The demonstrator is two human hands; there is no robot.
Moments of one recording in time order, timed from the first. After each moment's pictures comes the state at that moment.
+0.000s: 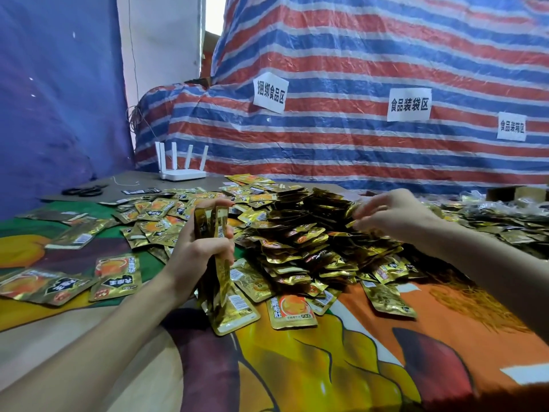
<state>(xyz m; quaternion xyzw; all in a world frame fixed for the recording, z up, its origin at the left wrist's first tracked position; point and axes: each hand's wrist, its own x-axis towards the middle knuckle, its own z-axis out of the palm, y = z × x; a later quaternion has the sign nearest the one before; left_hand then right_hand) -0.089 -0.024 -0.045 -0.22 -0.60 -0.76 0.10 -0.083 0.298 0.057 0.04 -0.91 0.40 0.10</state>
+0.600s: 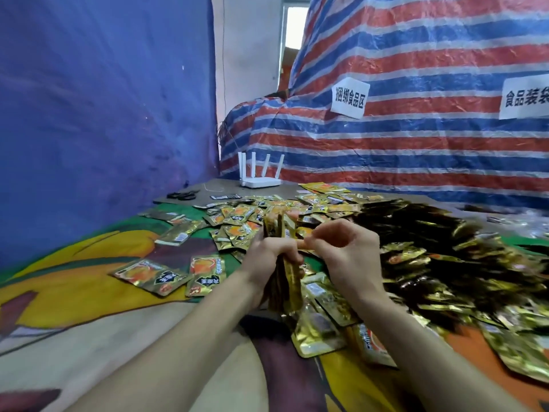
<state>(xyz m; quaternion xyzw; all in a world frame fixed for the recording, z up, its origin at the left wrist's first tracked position) -0.084 -0.039 -0.037 -0.05 -0.61 -0.79 0.05 -0.113 0.105 -0.034 0.24 -0.74 0.57 0.28</state>
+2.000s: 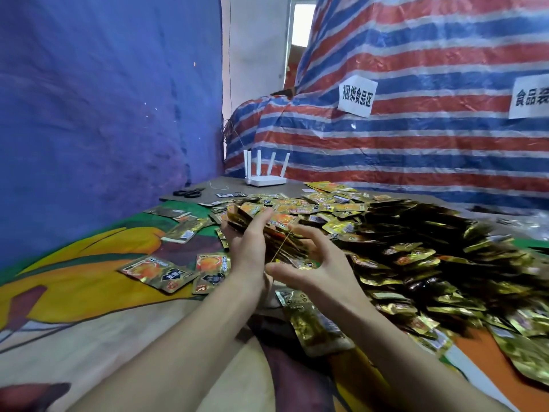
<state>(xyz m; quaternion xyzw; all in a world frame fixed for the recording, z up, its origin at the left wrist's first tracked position) -0.098 -0.047 -0.033 0.13 -0.44 -0.86 0.24 -0.085 0.079 -0.045 0.25 -0.77 0.58 0.08</state>
